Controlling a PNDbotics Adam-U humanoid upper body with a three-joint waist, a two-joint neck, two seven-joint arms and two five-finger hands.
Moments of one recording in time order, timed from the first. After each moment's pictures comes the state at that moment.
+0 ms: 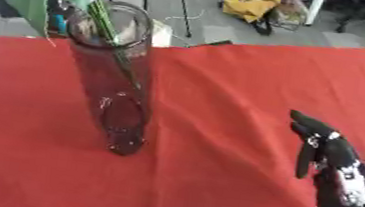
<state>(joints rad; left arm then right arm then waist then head) -1.18 0.44 -0.27 -1.61 -0.55 0.18 -0.47 -0.22 -0.20 -0.11 -1.98 -0.01 -0.31 0.12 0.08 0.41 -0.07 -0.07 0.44</state>
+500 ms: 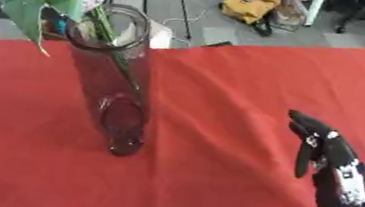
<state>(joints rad) -1.19 0.45 -0.26 -1.60 -0.56 0.17 -0.56 -0.22 -0.21 -0.10 -1.98 -0.01 -0.31 0.13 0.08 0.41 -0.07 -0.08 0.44</state>
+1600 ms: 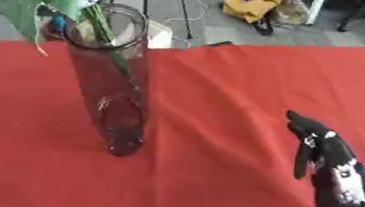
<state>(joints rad) -1.20 0.45 -0.25 -1.57 -0.49 0.12 -0.69 -0.22 -0.21 -0.10 -1.98 -0.01 -0.30 0.14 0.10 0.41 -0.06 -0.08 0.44</state>
